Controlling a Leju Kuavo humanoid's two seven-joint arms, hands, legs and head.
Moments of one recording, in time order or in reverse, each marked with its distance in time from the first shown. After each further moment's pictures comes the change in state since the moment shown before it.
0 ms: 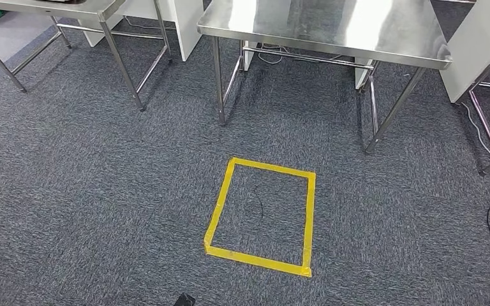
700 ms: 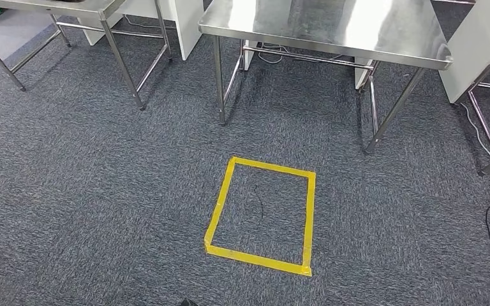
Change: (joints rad) left arm 0.029 -0.018 -0.017 0.000 -0.002 0.081 -0.047; right arm 0.003 -0.002 0.000 0.009 0.000 -0.016 0.009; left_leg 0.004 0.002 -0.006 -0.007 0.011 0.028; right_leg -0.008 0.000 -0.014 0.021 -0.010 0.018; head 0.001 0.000
